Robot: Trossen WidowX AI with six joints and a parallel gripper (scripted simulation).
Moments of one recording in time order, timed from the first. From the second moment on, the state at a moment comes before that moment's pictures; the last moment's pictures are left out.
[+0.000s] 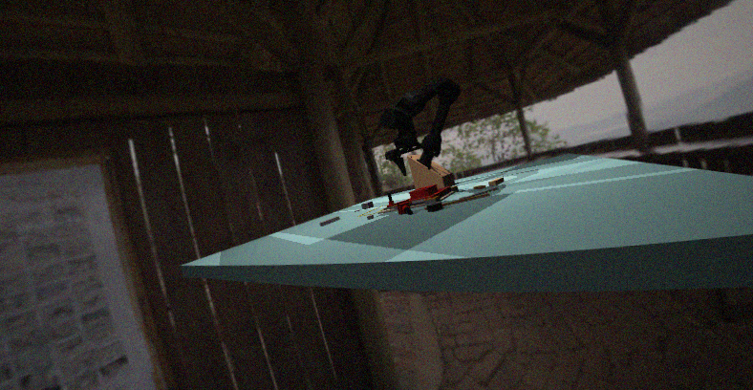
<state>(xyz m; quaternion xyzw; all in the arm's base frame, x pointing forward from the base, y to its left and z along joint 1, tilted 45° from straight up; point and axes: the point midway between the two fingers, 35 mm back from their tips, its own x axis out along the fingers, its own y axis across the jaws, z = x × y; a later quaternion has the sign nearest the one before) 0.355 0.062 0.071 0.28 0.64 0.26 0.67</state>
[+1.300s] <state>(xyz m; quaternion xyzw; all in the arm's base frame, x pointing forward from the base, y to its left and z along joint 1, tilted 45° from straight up) 0.350 0.083 0.051 0.29 0.64 0.25 0.66</state>
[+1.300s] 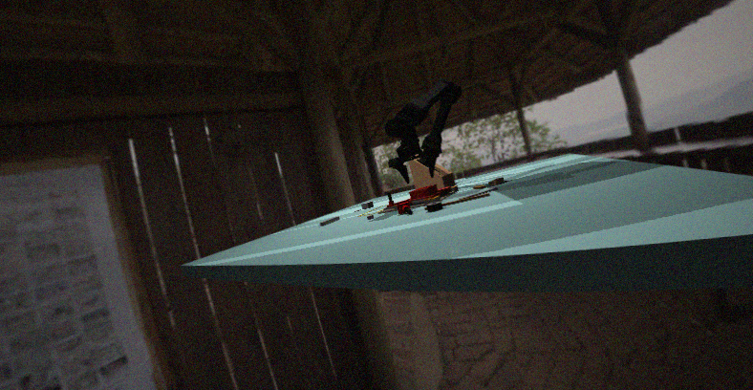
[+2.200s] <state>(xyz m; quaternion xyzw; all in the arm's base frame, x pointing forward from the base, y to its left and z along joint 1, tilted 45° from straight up) 0.348 0.100 0.035 0.29 0.64 0.25 0.66</state>
